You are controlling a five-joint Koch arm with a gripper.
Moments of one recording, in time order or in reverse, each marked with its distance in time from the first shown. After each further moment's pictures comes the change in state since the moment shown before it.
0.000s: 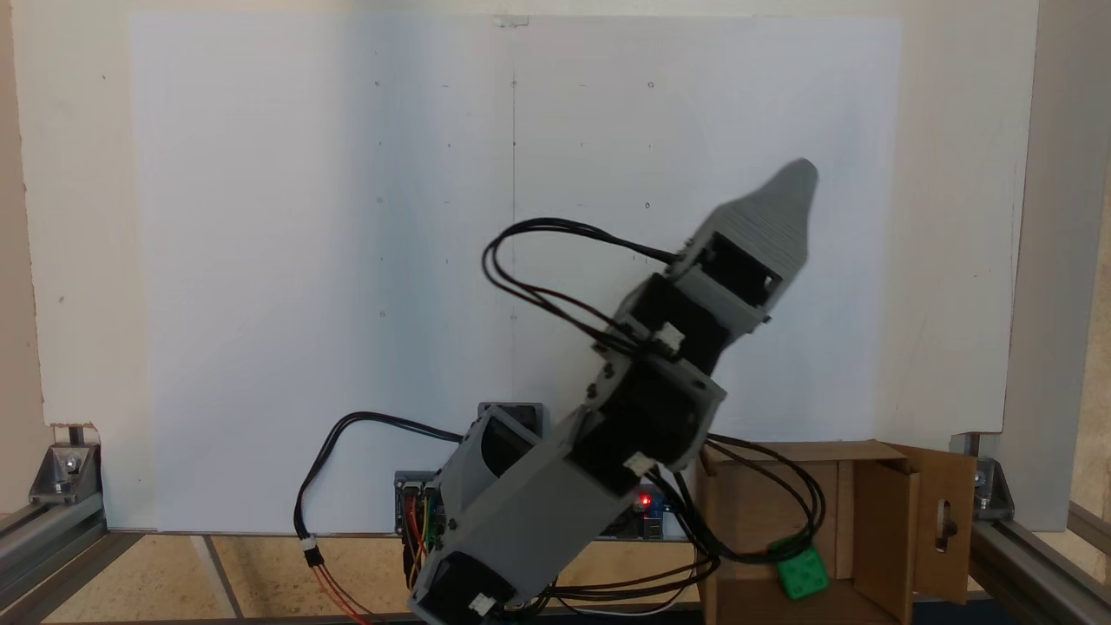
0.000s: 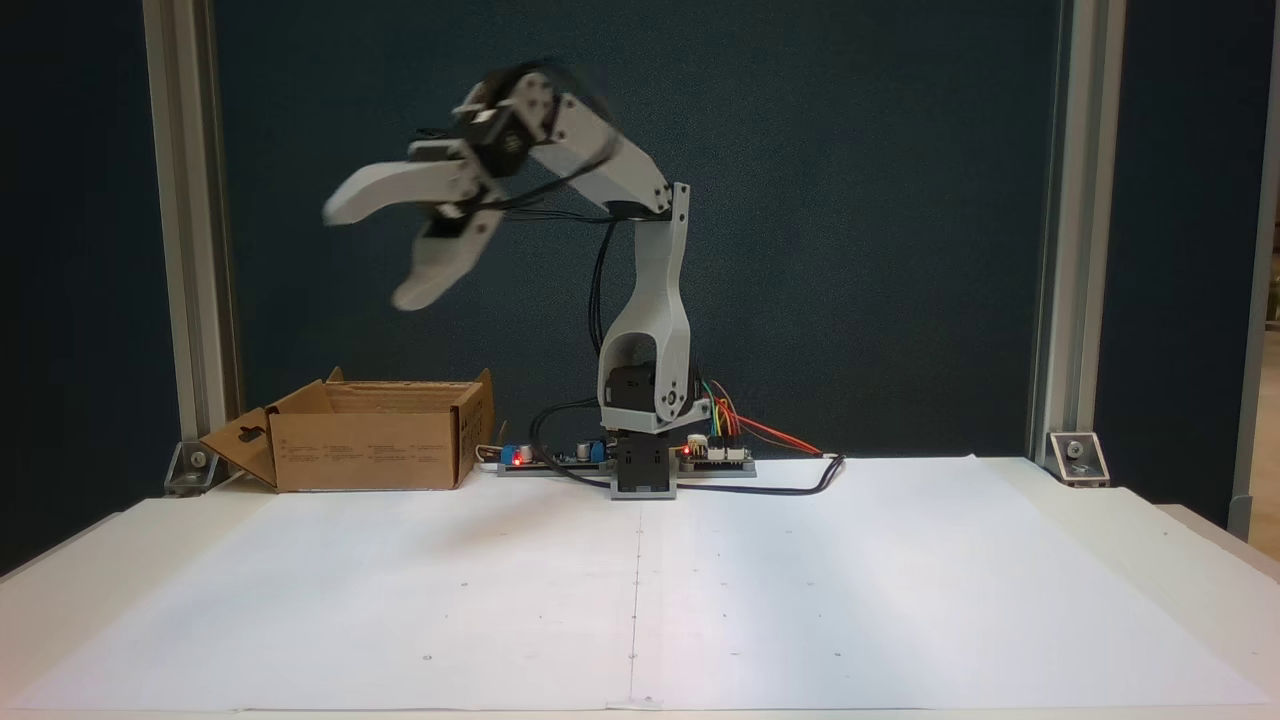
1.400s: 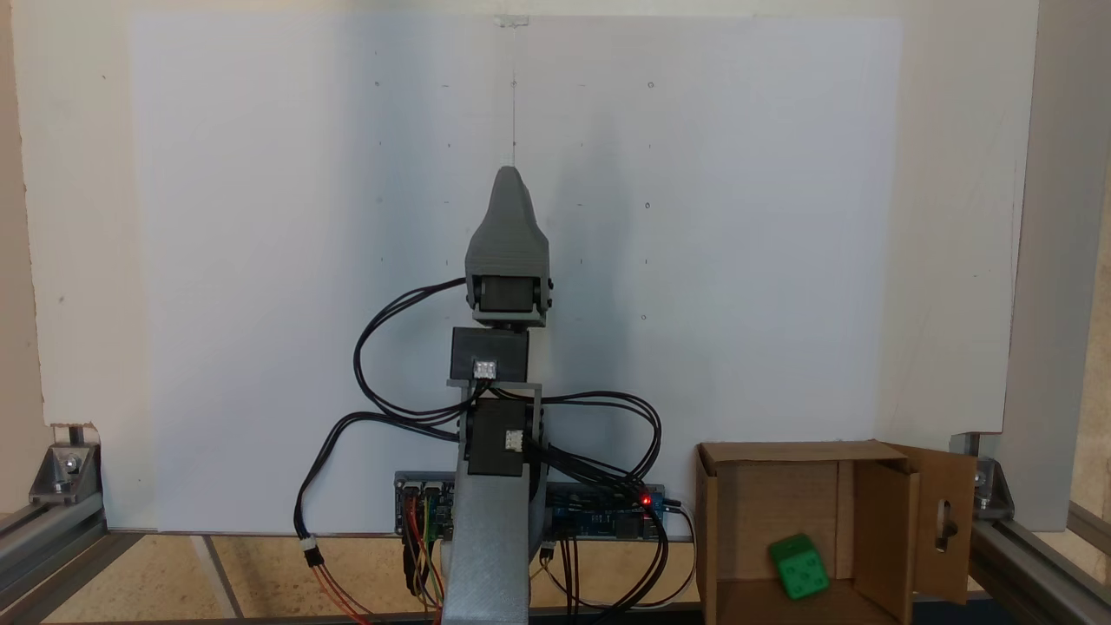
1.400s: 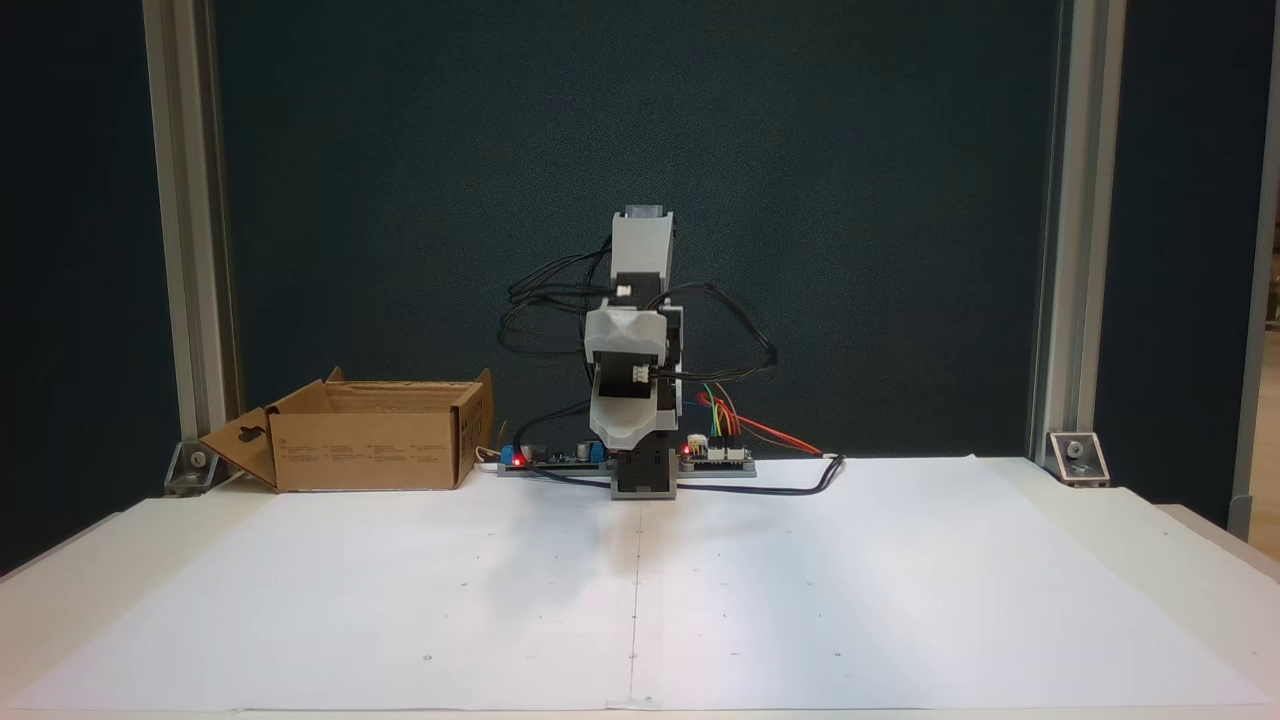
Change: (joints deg) arm -33.3 30.2 85.1 -88.4 0.8
